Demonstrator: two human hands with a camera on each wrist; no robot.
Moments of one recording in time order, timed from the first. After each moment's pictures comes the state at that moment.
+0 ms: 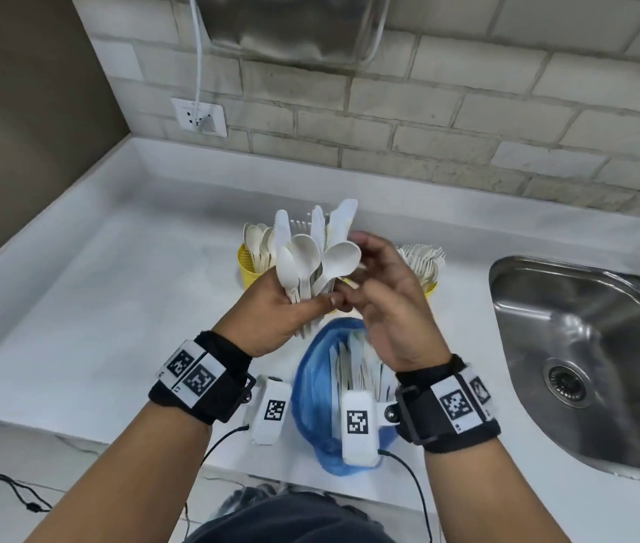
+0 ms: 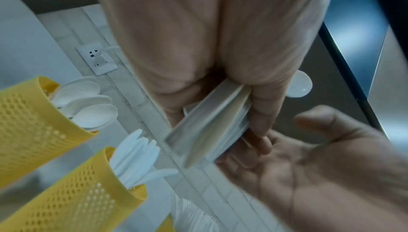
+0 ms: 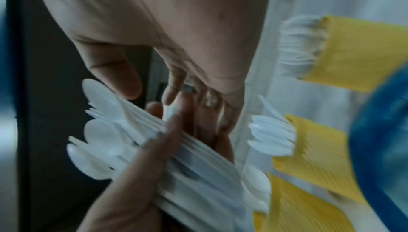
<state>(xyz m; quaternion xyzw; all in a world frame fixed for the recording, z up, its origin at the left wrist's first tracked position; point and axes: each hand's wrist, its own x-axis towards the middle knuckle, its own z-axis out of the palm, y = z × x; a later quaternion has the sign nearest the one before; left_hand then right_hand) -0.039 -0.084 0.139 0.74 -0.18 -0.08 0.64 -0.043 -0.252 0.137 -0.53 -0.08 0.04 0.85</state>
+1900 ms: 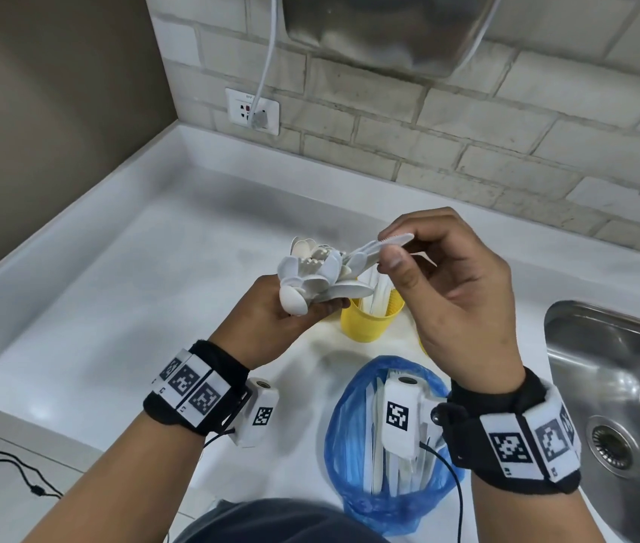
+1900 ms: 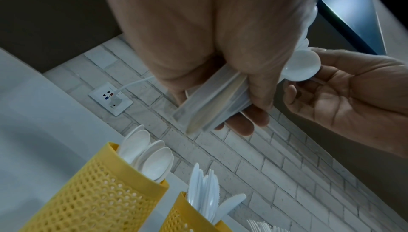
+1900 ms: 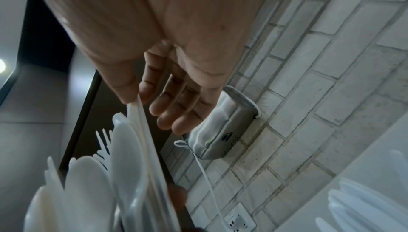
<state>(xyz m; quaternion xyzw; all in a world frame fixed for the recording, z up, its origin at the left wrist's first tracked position) 0.000 -0.018 0.115 0.79 -0.09 0.01 0.61 0.000 -0.217 0.187 -0.71 -0.25 -0.15 0.64</state>
